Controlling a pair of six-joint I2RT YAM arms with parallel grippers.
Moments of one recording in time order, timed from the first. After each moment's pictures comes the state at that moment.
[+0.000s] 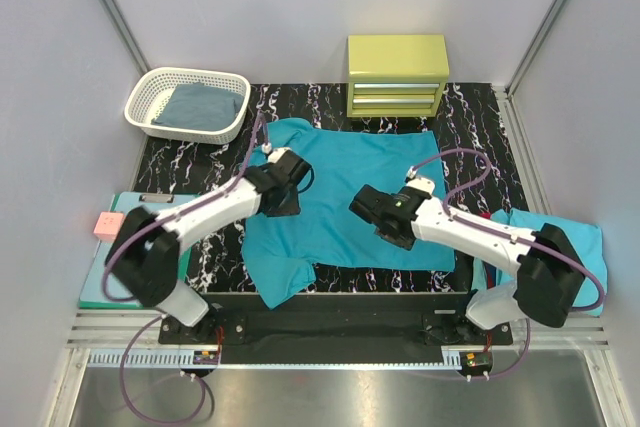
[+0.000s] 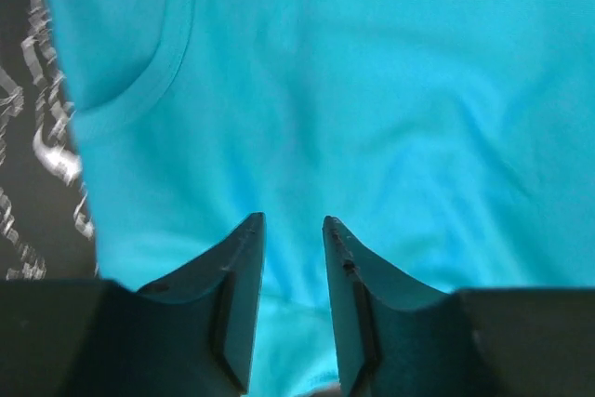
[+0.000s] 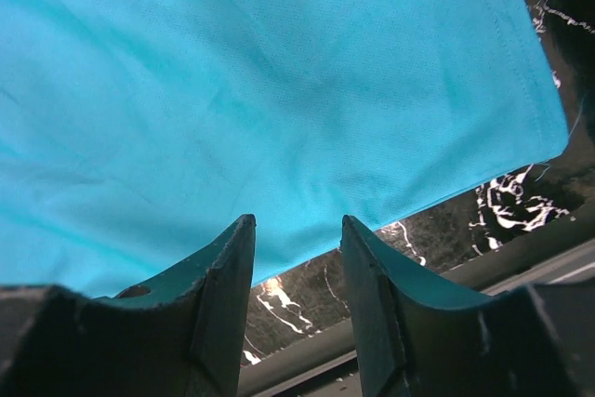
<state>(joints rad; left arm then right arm) -0.71 1.49 1.06 -0.69 -0.32 -0.73 0.90 1.43 1.03 -1.04 0.59 1.38</state>
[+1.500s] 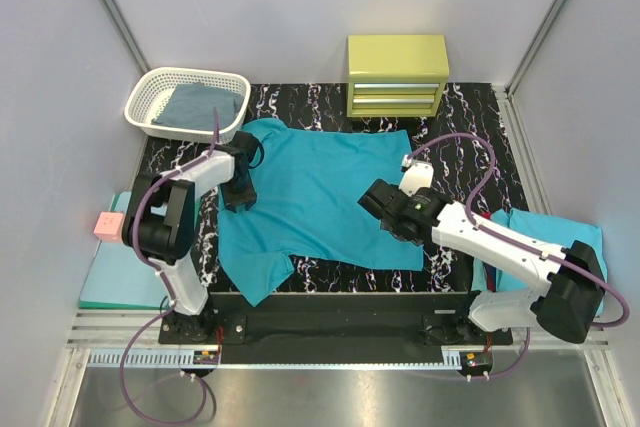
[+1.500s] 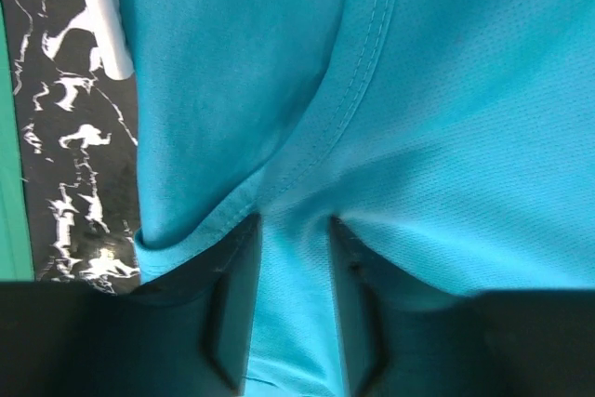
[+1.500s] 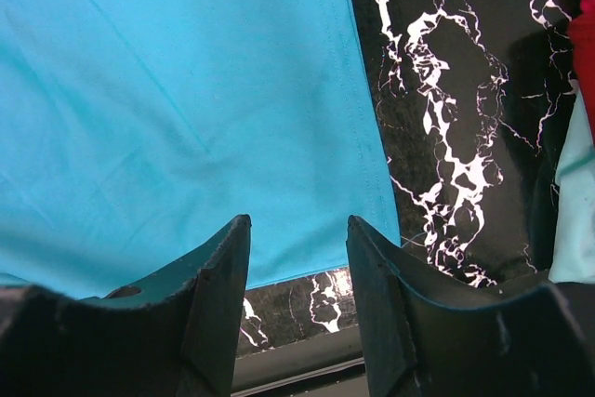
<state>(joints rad) -0.25 1.79 1.13 -0.72 -0.25 -0.57 0.90 1.30 1.04 -0.99 0.67 1.06</state>
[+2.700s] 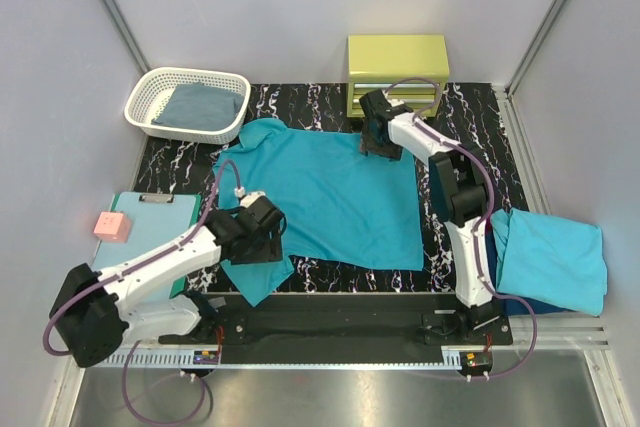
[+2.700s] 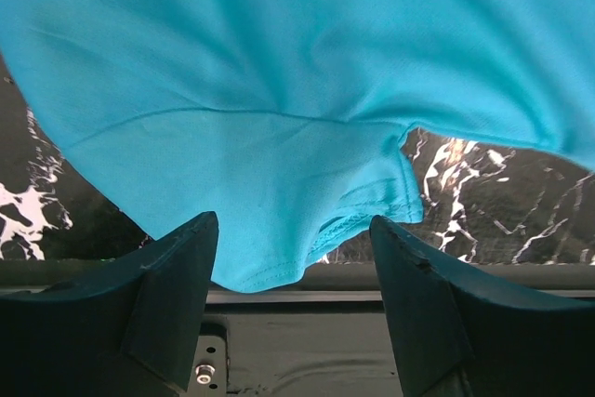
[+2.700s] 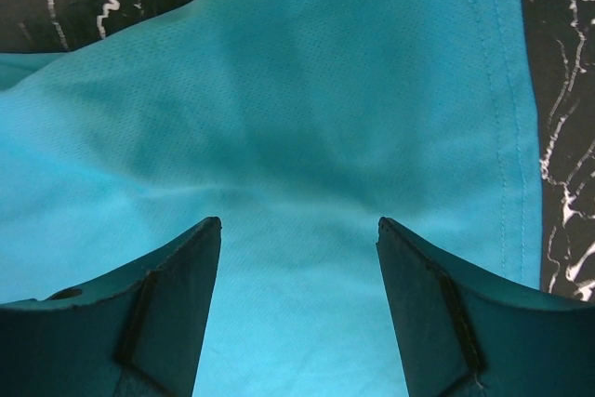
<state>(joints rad) -0.78 1.10 0.73 -0.86 -0.24 -0.84 0.40 2.25 1.83 -0.70 0.30 0.59</state>
